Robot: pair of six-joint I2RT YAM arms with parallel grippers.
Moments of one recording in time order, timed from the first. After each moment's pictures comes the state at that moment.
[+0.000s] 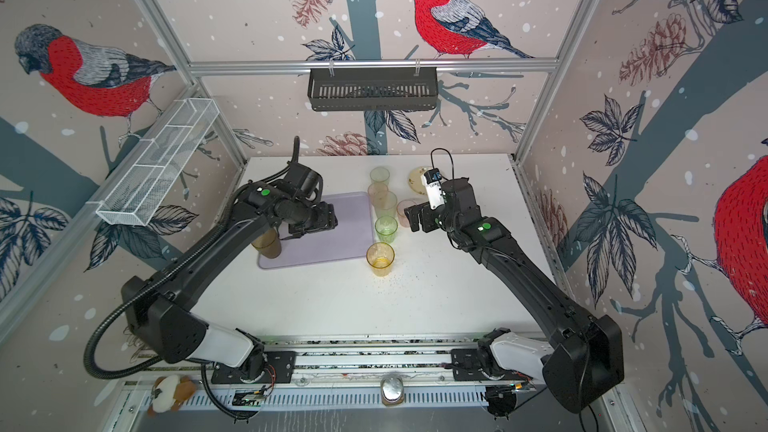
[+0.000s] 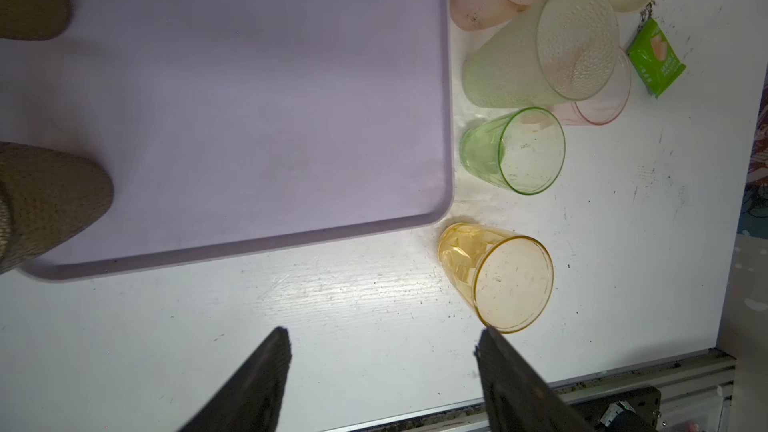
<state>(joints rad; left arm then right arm) -0.53 1.50 1.47 -1.09 0.06 -0.62 0.45 1.20 1.00 -0.40 -0.13 0.08</state>
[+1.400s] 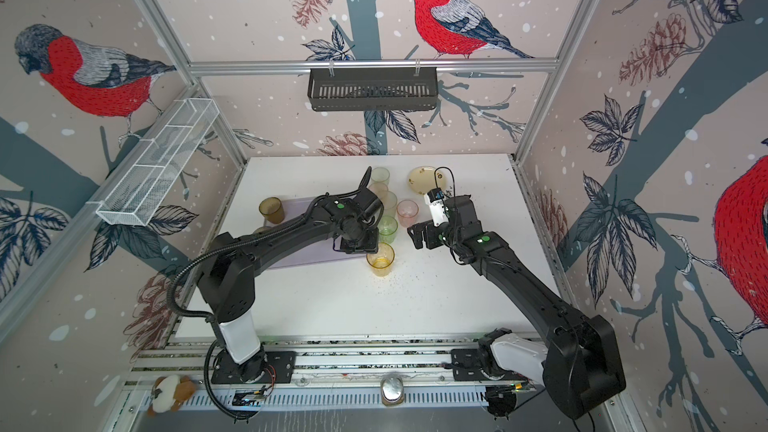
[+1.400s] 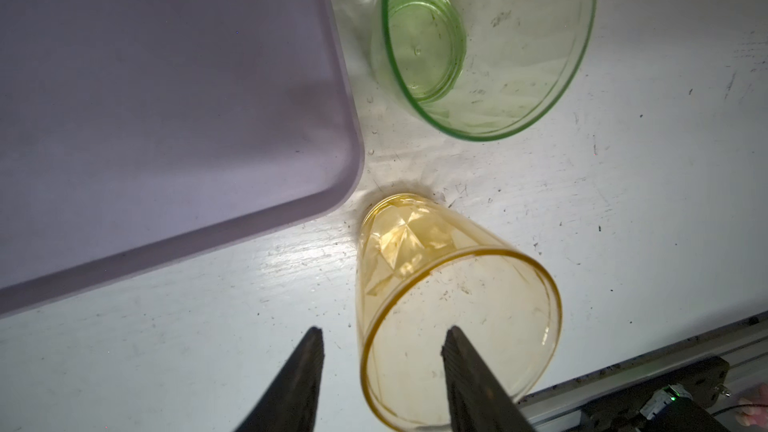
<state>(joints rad) -0.78 1.83 1.49 -0.94 0.08 -0.70 0.41 1.17 0.82 -0.33 -0.24 0.11</state>
